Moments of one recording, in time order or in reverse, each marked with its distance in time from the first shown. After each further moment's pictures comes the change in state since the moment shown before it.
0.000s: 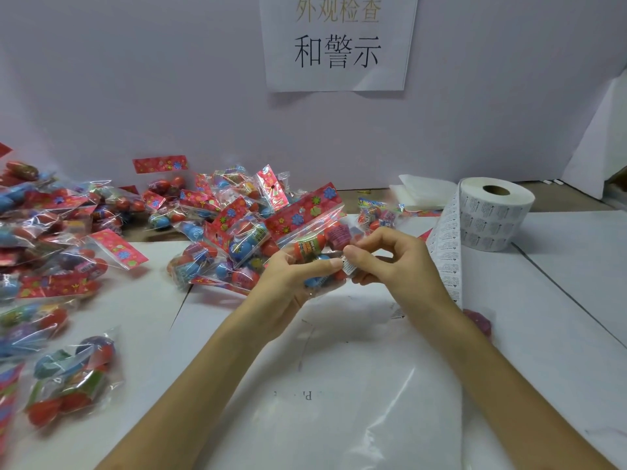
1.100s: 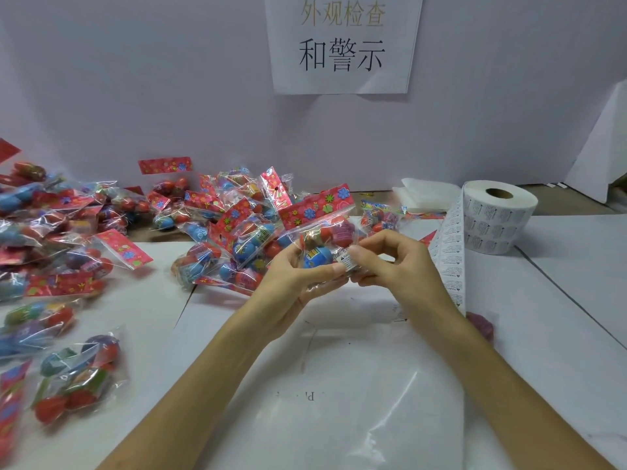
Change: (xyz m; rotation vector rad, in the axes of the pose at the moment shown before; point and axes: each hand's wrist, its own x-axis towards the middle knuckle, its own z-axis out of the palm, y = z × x) left_hand 0.002 -0.002 -0.002 -0.004 0.004 0.003; right_hand 0.001 0.001 0.002 0.035 0.013 0.037
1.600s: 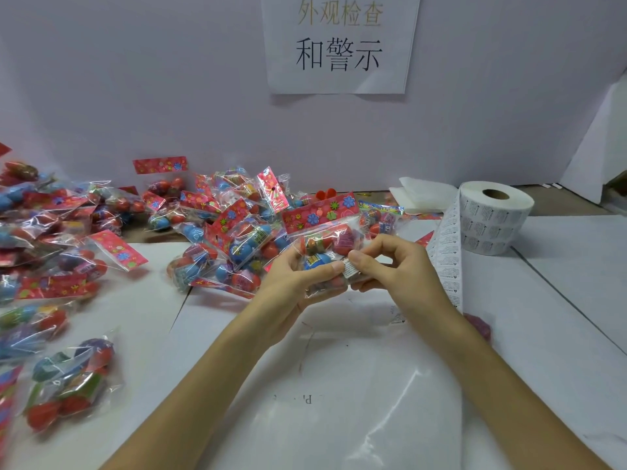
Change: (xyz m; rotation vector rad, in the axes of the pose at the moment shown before) left_hand 0.001 -0.003 0.002 0.062 0.016 0.000; right_hand 0.000 -0.001 -0.003 -0.054 -0.015 -0.005
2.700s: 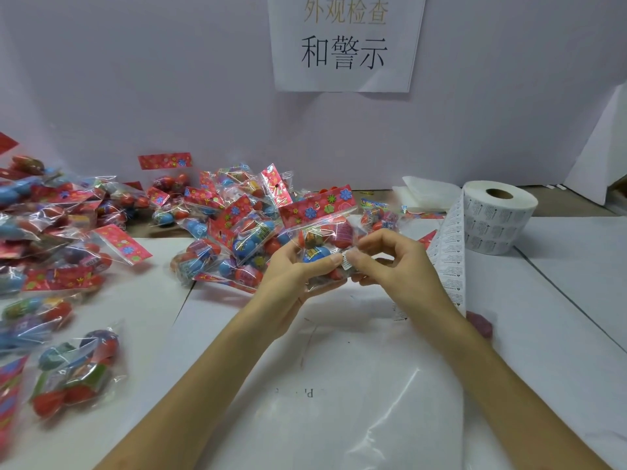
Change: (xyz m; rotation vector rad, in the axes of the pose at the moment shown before) left_hand 0.000 0.001 0.001 0.026 0.057 0.040; right_hand 0.000 0.002 0.002 -0.032 -0.007 -0.018
